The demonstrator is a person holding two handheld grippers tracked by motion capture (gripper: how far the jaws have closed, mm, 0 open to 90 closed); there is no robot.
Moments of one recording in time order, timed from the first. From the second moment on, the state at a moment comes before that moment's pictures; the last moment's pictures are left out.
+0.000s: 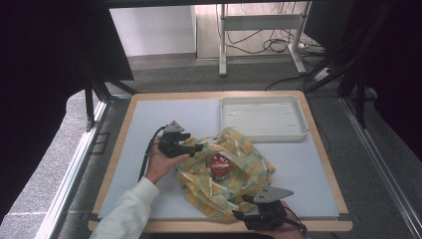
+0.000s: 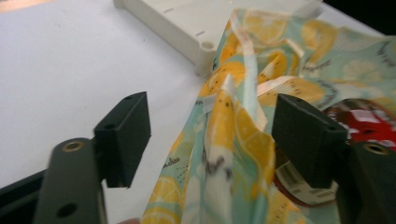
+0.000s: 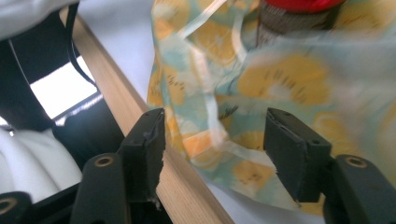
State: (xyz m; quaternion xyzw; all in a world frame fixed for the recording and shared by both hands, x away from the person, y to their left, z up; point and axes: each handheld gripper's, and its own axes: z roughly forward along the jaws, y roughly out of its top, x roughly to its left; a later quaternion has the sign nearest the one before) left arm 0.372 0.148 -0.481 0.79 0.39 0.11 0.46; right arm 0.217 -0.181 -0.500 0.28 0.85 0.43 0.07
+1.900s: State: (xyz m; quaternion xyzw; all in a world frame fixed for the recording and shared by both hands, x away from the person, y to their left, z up) left arm 0.307 0.106 -0.506 0.87 0.32 0.00 0.38; right arm 0.334 -0.143 -0.467 0.30 0.89 0.35 0.06
